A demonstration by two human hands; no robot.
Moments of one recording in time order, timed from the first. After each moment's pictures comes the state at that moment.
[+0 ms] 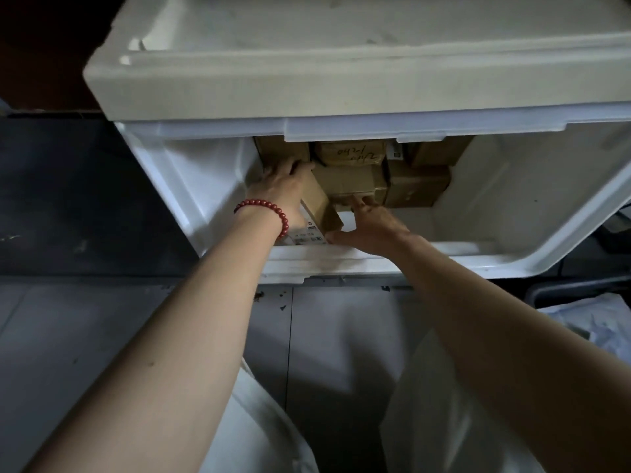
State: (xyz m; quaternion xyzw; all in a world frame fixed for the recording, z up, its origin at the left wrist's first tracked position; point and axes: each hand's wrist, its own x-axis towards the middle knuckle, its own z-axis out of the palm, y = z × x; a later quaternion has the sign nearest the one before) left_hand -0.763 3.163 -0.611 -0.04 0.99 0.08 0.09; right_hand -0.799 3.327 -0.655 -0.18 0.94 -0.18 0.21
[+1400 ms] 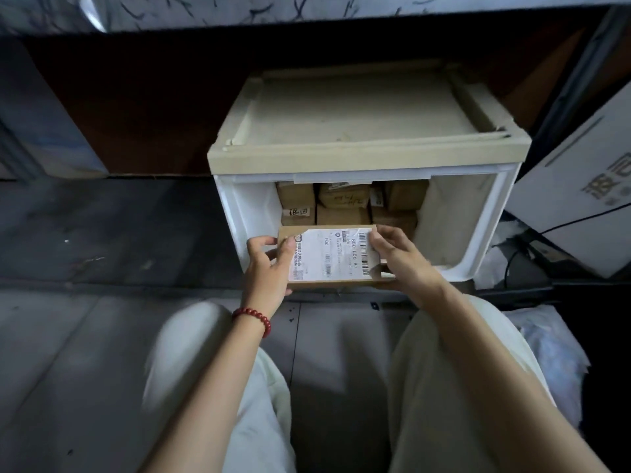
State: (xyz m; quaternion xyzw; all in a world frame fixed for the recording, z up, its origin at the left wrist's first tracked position) left_hand -0.590 3.226 -0.565 -0.28 0.74 0.59 -0.14; right_hand -0.672 3.406 -0.561 -0.03 0.71 -0.67 0.19
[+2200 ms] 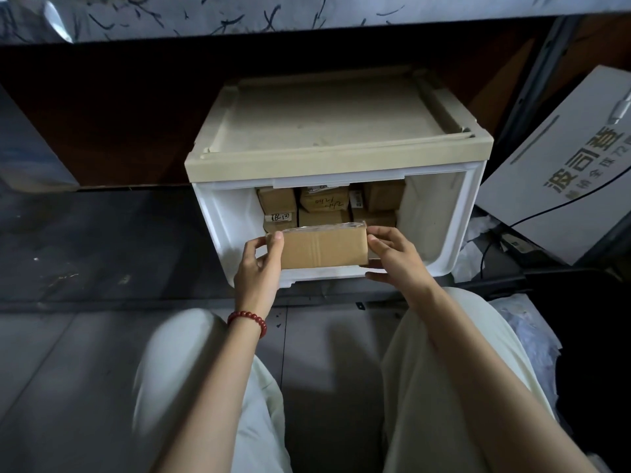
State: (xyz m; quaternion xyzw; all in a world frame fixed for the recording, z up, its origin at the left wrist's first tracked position) left_hand -0.596 3.234 -0.565 -0.28 0.74 0.60 -0.16; right_hand -0.666 3.423 -0.559 0.01 0.73 -0.68 0.13
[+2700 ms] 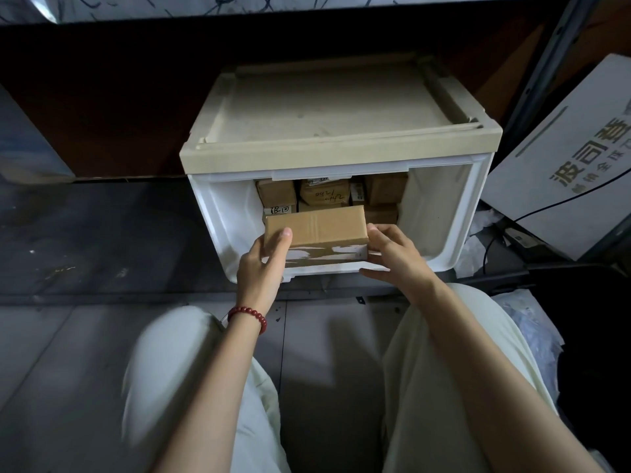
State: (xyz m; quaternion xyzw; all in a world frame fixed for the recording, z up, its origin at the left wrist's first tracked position) left_hand -0.599 3.233 -0.571 -0.24 0.72 0.63 -0.13; right_hand -0.670 3.420 -0.561 0.03 0.71 -0.68 0.18
